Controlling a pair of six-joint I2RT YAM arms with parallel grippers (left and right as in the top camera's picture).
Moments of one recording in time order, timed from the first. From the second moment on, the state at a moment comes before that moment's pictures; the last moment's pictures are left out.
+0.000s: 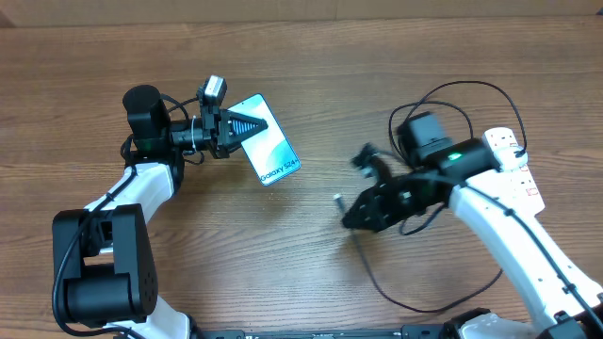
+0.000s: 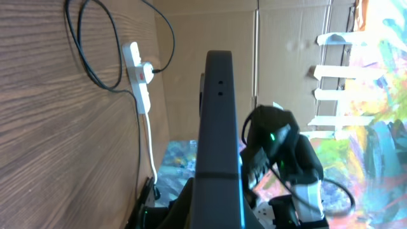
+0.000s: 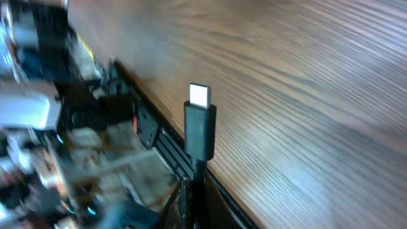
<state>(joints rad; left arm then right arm) 0.06 1.78 0.90 0.63 1.53 -1.25 0.36 1.44 1.15 -1.17 -0.78 -0.08</state>
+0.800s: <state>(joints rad) -0.02 1.78 0.90 0.62 1.54 -1.21 0.64 1.44 1.24 -1.01 -0.45 0.03</state>
